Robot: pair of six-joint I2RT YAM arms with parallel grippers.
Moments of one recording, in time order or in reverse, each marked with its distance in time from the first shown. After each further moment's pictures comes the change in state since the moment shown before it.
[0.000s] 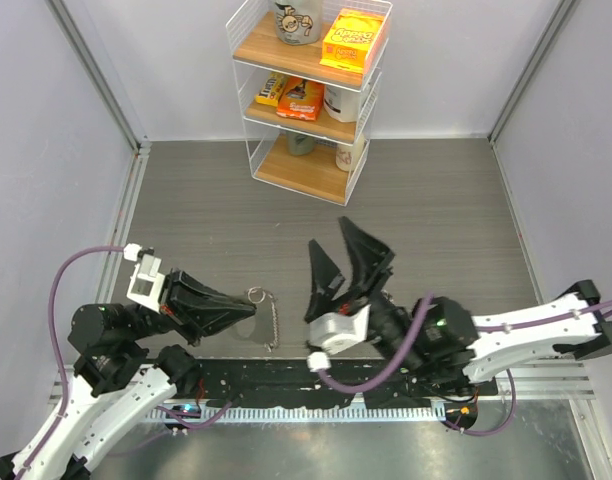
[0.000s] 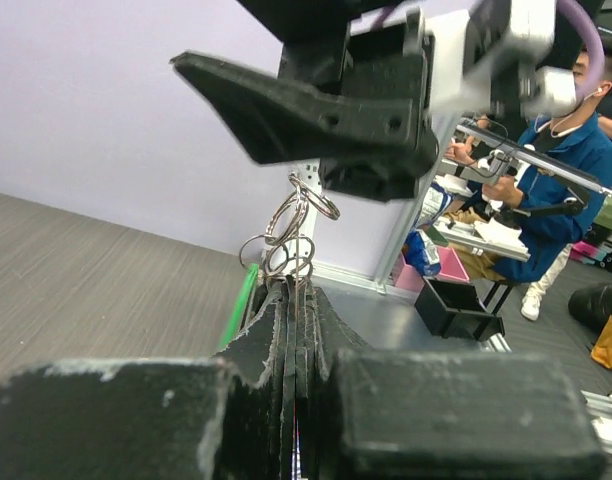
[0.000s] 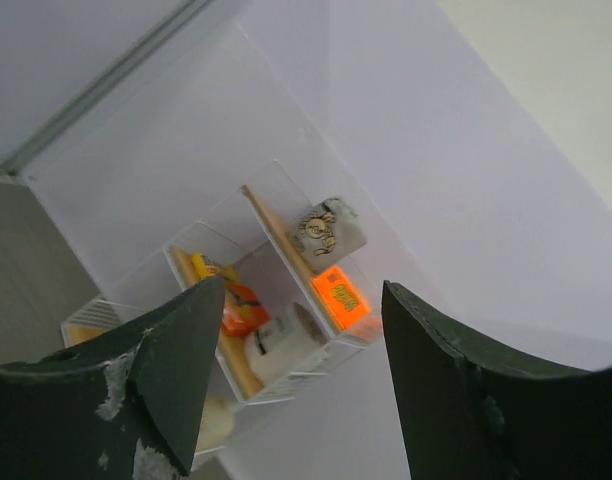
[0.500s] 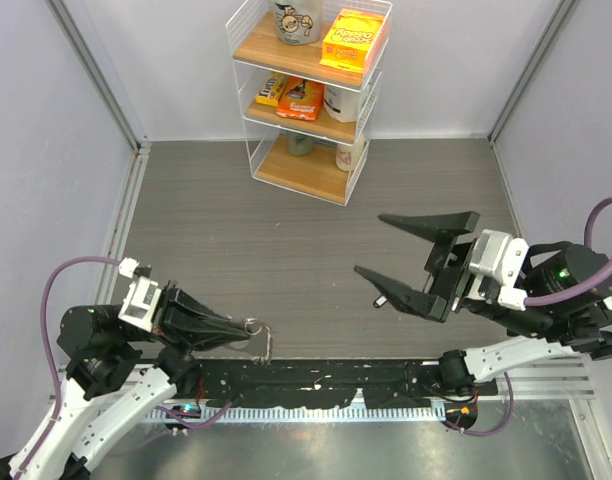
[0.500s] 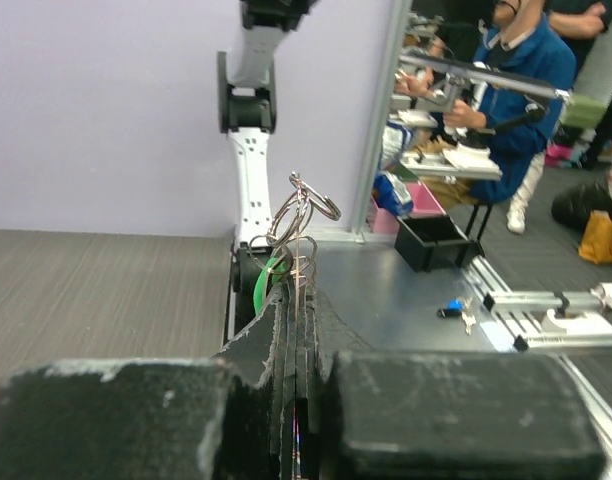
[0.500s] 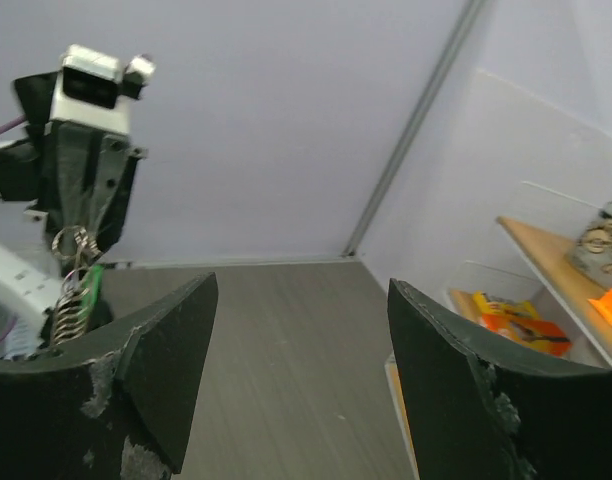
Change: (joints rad) left arm 0.000 0.007 0.057 -0.031 0.193 0.097; right arm 0.011 -0.270 0.462 -1.081 -0.265 1.097
